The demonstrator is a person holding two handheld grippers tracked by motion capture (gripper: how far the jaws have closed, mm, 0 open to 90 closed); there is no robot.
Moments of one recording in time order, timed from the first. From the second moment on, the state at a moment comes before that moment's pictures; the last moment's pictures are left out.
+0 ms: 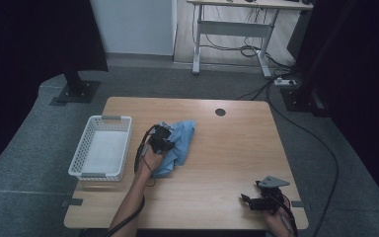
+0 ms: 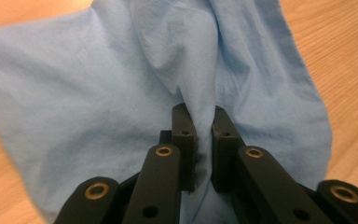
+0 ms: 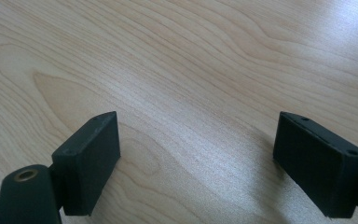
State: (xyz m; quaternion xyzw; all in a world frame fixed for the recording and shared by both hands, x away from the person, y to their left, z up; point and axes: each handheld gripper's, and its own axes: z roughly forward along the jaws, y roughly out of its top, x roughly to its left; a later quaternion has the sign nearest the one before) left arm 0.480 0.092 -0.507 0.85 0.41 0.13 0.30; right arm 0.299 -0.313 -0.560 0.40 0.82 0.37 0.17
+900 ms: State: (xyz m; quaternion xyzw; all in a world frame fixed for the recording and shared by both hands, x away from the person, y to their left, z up) left arm 0.456 0.117 -0.431 0.86 0.38 0.17 0.31; right arm 0.298 -0.313 -0.560 0.40 0.82 0.37 0.17
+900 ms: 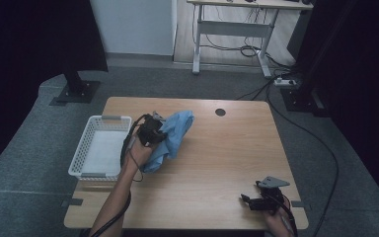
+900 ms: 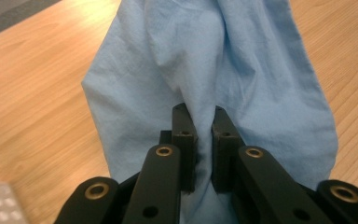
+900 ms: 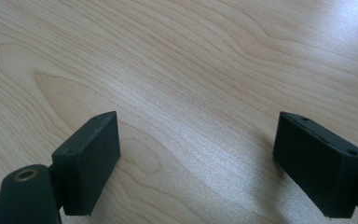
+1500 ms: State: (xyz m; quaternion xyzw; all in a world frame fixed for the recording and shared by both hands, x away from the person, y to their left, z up) left arm 0.442 0.152 -0.396 0.84 0.39 0.20 0.31; right arm 0.297 -0.312 -0.560 0.40 0.82 0.37 0.18
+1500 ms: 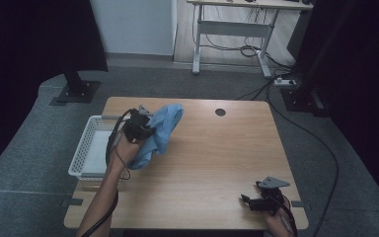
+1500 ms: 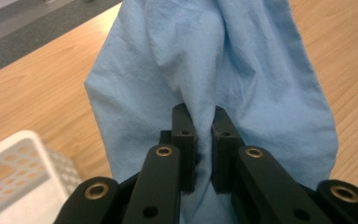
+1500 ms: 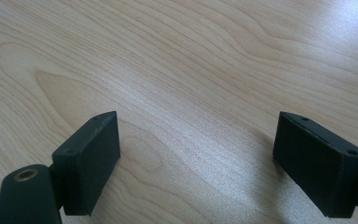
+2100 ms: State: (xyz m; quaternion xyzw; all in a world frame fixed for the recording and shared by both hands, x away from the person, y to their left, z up) left arm 0.434 0.206 -0.378 0.83 0.41 0.24 0.28; right arm 0.297 -0.312 -0.560 0.40 0.82 0.37 0.18
